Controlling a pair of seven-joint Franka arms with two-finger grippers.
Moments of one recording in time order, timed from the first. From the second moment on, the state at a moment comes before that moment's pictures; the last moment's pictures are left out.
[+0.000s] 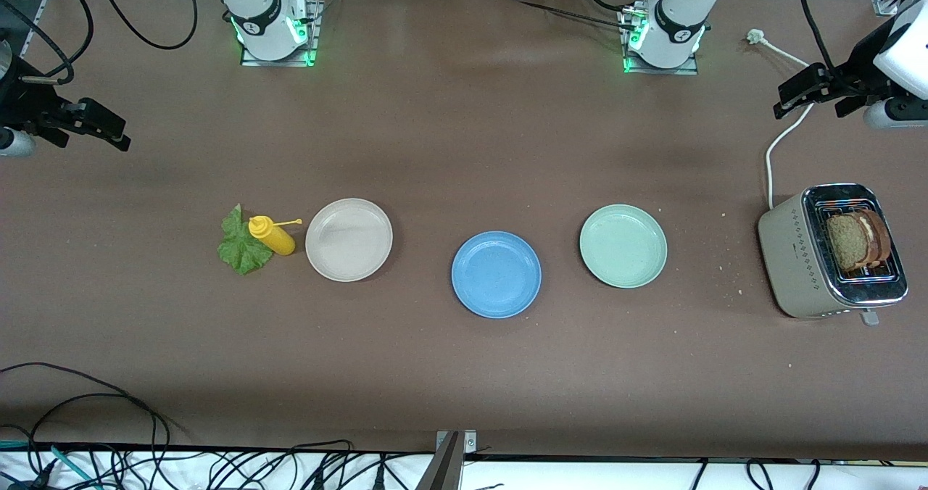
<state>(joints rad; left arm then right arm) 0.10 -0.09 -0.12 -1.65 -0.06 1.46 -0.09 0.02 -0.06 -0.04 -1.72 -0.01 1.68 0.04</state>
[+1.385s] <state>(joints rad) 0.10 -0.09 -0.12 -1.65 -0.06 1.46 -0.09 0.02 -0.06 -0.05 -1.68 -0.01 1.68 0.03</state>
